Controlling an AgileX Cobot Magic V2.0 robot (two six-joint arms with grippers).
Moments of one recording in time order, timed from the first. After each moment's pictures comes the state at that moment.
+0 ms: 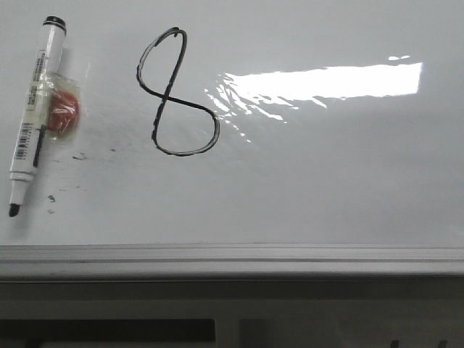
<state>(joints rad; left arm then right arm) -0.45 0.14 -0.08 -0.13 0.07 -0.02 0.84 0.21 -0.19 -0.05 0.00 -0.02</state>
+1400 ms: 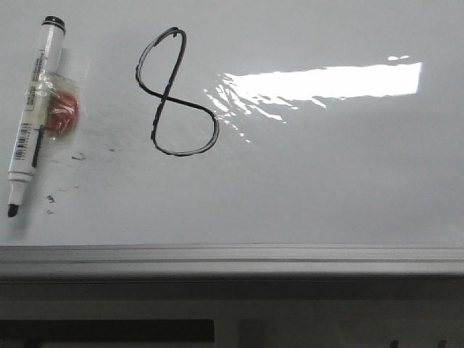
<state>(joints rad) -0.02 0.00 -0.01 0.02 0.33 -0.09 0.84 0.21 -0.19 -0.05 0.00 -0.02</state>
